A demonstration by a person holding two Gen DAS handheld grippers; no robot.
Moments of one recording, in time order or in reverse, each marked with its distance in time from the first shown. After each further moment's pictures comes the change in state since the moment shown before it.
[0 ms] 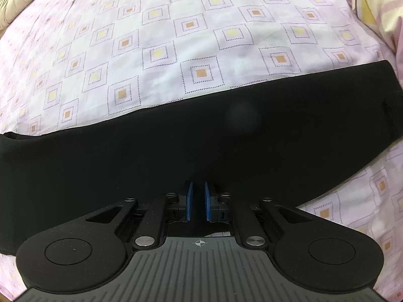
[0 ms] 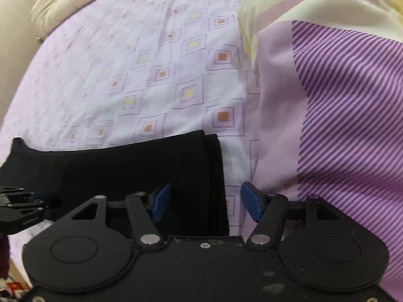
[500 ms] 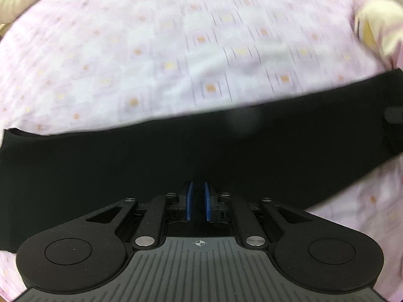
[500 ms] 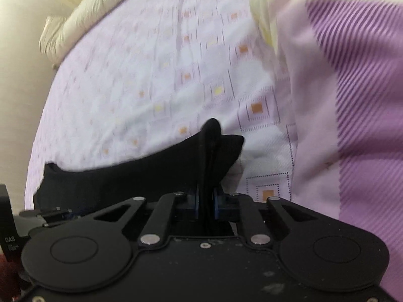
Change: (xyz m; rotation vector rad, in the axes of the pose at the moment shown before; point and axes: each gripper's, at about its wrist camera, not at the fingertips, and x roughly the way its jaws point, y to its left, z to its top) left arm -0.034 0.020 -0.022 -0.068 -0.073 -0.024; right arm -0.020 0.019 -0.008 0.159 -0.062 0.119
